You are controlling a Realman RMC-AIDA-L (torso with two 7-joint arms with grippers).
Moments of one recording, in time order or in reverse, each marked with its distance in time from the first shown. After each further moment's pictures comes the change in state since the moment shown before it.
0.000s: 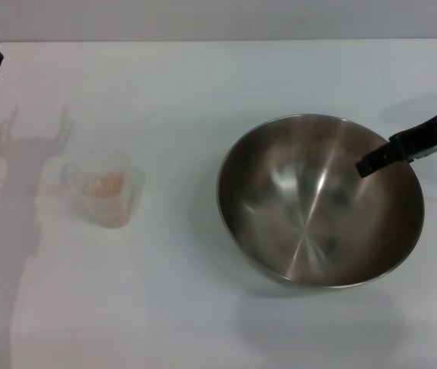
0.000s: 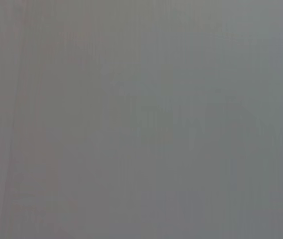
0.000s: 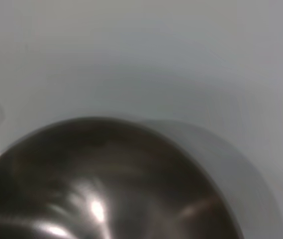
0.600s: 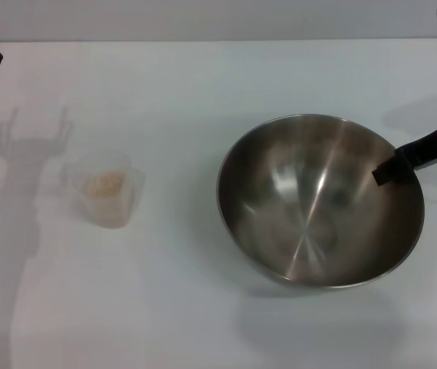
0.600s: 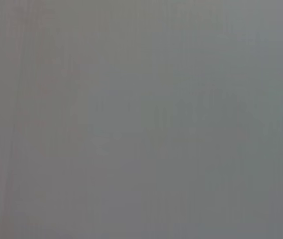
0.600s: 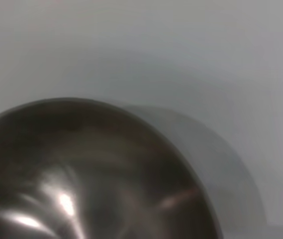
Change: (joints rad) left arm 0.003 0.000 0.000 -0.004 0.000 0.004 0.000; right arm -0.002 0.000 0.001 0.059 -0.041 -0.045 -0.051
